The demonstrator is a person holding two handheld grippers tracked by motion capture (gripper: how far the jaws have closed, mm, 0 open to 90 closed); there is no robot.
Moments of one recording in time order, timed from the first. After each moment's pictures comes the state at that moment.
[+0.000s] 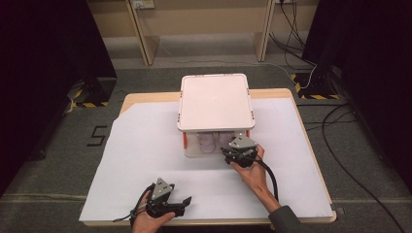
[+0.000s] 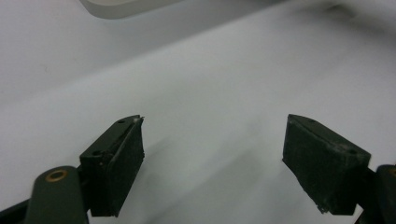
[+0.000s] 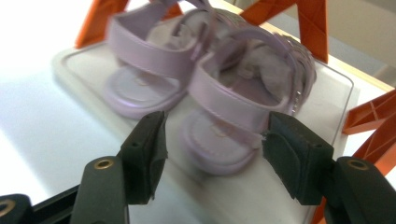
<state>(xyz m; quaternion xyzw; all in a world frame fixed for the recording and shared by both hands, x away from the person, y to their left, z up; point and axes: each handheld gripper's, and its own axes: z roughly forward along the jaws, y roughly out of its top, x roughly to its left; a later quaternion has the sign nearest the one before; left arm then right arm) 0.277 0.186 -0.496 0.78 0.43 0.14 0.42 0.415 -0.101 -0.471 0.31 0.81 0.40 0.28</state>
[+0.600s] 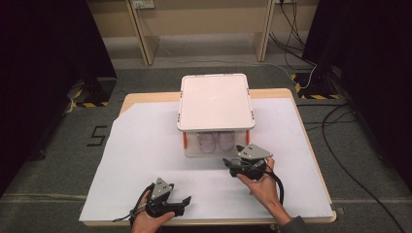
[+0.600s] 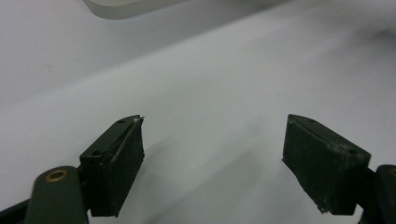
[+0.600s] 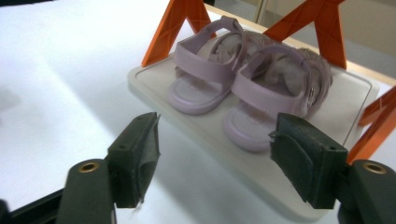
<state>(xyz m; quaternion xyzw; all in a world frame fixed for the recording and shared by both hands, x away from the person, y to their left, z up) 0.278 0.186 -0.496 0.78 0.44 0.15 0.42 0.371 -0.121 -0.452 0.31 0.80 0.46 0.23</state>
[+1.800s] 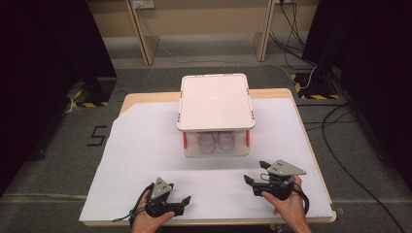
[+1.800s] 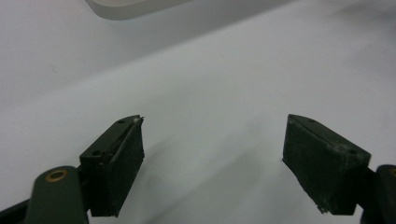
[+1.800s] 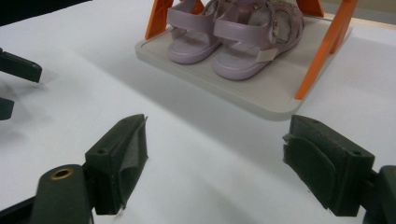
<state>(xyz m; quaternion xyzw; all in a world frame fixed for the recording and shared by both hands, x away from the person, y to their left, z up) 0.278 0.187 -0.496 0.78 0.44 0.15 0.42 0.322 -0.187 -0.460 0.37 0.78 0.47 0.19</state>
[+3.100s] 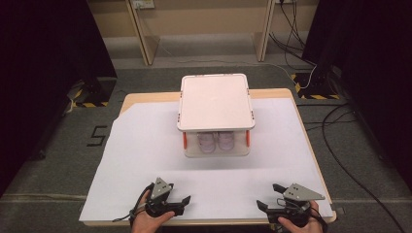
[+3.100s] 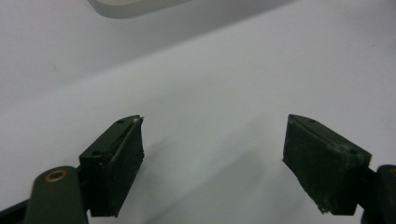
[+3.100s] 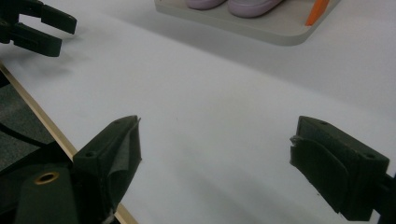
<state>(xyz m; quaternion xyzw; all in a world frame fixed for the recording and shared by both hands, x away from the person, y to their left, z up) 0.279 0.188 -0.496 0.78 0.44 0.15 0.42 0.263 -0.222 -0.478 0.38 0.79 0.46 0.15</state>
